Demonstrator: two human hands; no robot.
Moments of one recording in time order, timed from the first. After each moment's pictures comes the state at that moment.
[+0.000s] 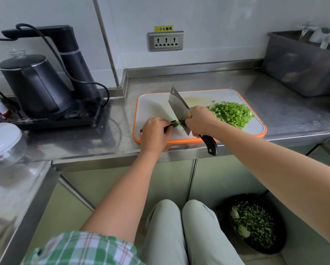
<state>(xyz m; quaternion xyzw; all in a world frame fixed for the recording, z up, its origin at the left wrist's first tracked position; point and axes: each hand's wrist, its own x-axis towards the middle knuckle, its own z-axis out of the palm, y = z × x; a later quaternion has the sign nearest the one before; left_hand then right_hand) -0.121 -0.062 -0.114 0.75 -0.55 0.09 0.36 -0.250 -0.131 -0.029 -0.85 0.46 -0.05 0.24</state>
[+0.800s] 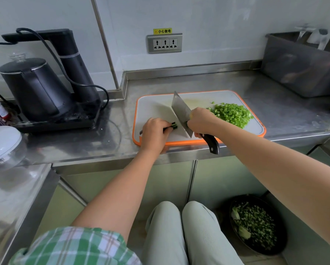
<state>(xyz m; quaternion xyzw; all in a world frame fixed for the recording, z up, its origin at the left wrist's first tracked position) -0.119 -0.065 -0.109 0.74 -0.56 0.06 0.36 -0.252 -0.141 -0.032 -0.84 0.48 -0.04 0.26</state>
